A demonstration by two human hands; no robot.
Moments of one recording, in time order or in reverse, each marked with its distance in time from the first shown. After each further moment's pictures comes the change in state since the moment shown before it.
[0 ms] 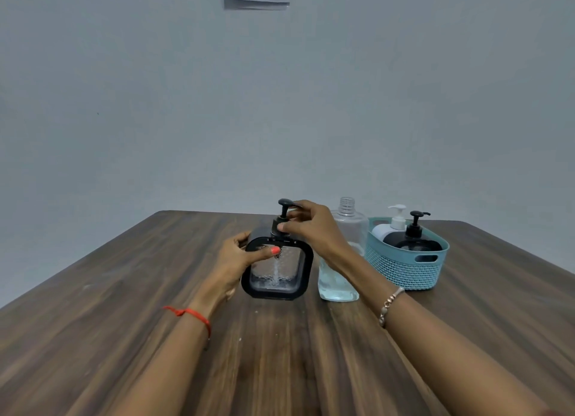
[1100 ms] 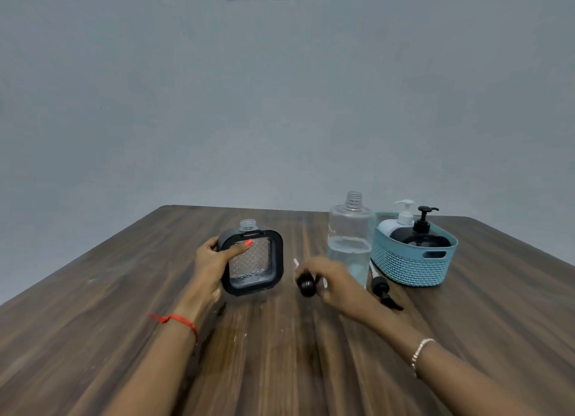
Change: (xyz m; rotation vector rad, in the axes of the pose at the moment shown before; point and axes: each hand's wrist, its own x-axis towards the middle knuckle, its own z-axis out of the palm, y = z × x) left_hand -0.001 -0.013 -0.032 -0.141 0.327 -0.072; right_hand -0.042 0.091 -0.014 -0.492 -0.250 -0.329
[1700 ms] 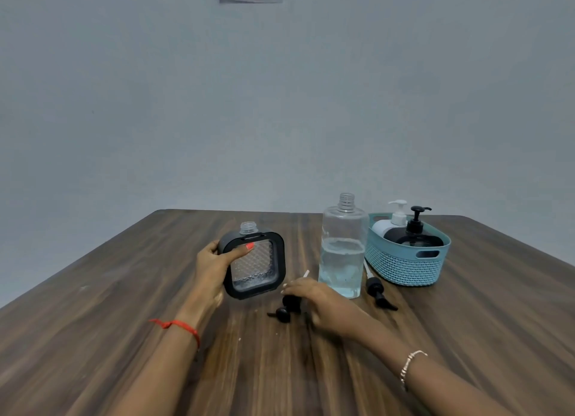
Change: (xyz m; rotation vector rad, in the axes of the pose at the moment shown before) left_hand -0.002 -0.004 0.011 0.009 -0.009 0.012; right_hand -0.015 0.007 0.015 -0.195 -0.195 -0.036
